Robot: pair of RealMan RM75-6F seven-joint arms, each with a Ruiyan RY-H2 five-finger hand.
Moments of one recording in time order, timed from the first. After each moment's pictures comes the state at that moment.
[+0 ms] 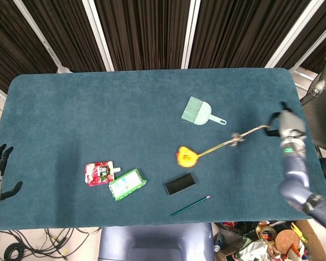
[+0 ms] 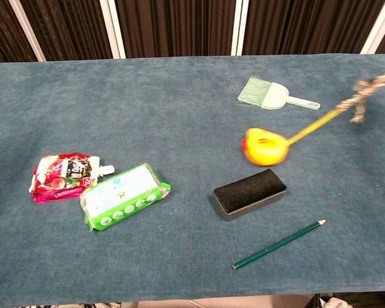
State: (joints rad) left arm -0.10 -1.12 -0.07 -1.67 1.39 1.45 0.14; right arm 0.70 -1.21 0.35 -1.30 -0.38 0.83 -0.32
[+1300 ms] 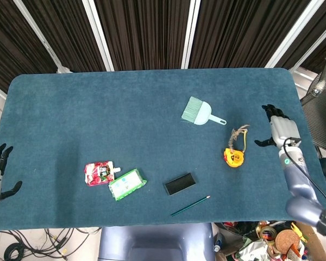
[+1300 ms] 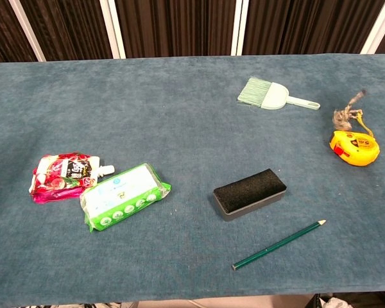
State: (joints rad) left arm -0.10 -1.12 -0.07 -1.67 1.38 1.45 0.15; right arm 0.65 -1.06 0.28 -1.64 -0.66 0.93 -0.32
